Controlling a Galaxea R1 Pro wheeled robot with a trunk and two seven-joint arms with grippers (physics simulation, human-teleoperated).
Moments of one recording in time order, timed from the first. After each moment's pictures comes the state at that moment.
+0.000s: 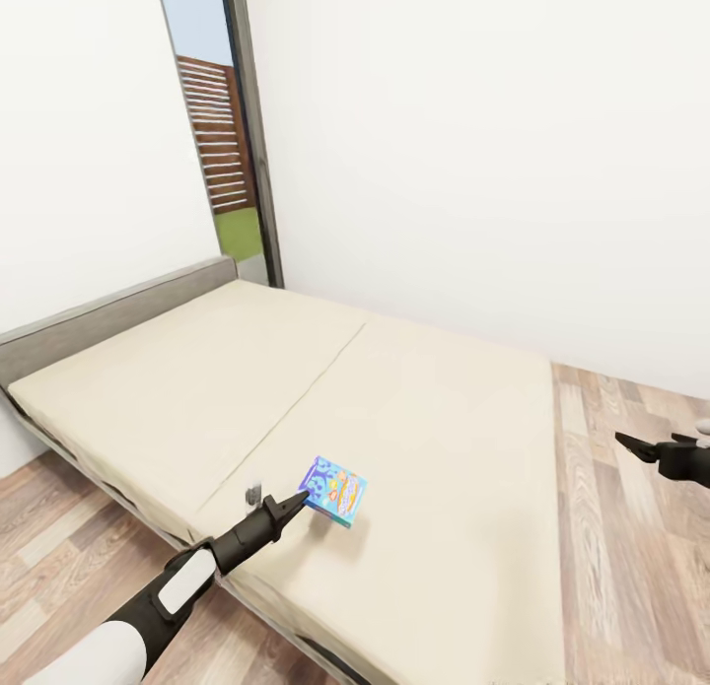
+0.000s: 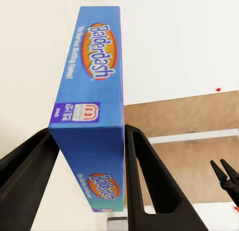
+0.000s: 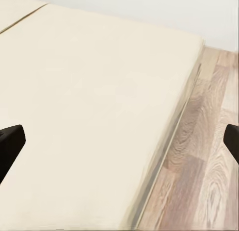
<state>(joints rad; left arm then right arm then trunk) -0.60 0.12 -0.36 -0.48 1.19 0.39 -0.86 -0.48 -0.29 -0.76 -1.58 0.37 0.72 1.03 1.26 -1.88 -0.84</state>
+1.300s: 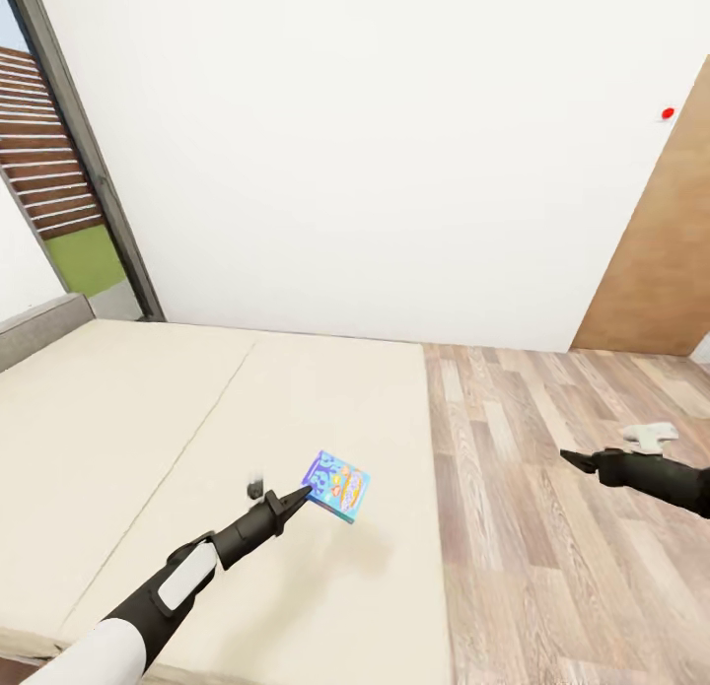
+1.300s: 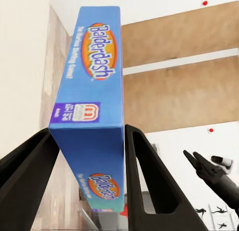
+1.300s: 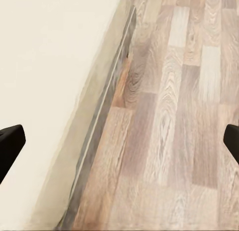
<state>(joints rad) -0.60 0.12 -0.36 -0.53 1.18 0.41 -0.86 -0.48 -0.28 -0.56 -1.49 0.38 0.80 0.99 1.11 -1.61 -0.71</state>
